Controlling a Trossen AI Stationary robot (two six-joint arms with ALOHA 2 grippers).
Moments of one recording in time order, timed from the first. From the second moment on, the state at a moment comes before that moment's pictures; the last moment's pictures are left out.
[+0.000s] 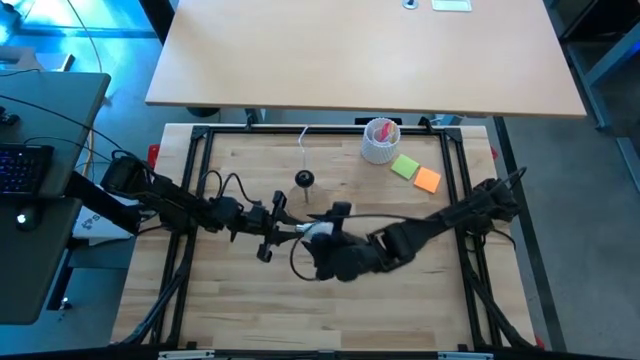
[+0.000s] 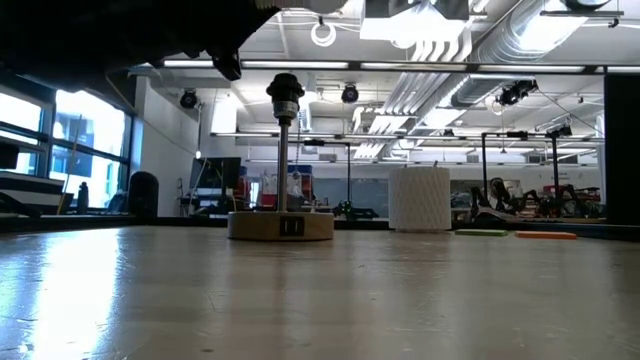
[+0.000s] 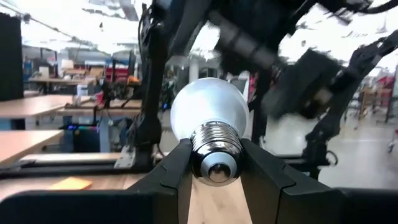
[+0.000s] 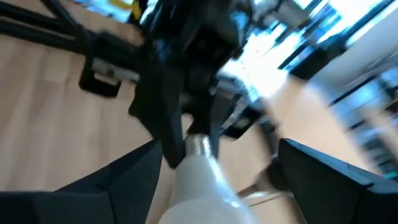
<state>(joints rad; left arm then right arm) -0.20 1.49 0.38 1.34 -0.02 -0.03 0.45 1.86 1.72 -0.47 0.85 -0.11</state>
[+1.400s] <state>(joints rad) -0.17 1.49 0.38 1.34 0.01 -0.11 0.61 1.84 1.66 -0.79 0.98 0.26</state>
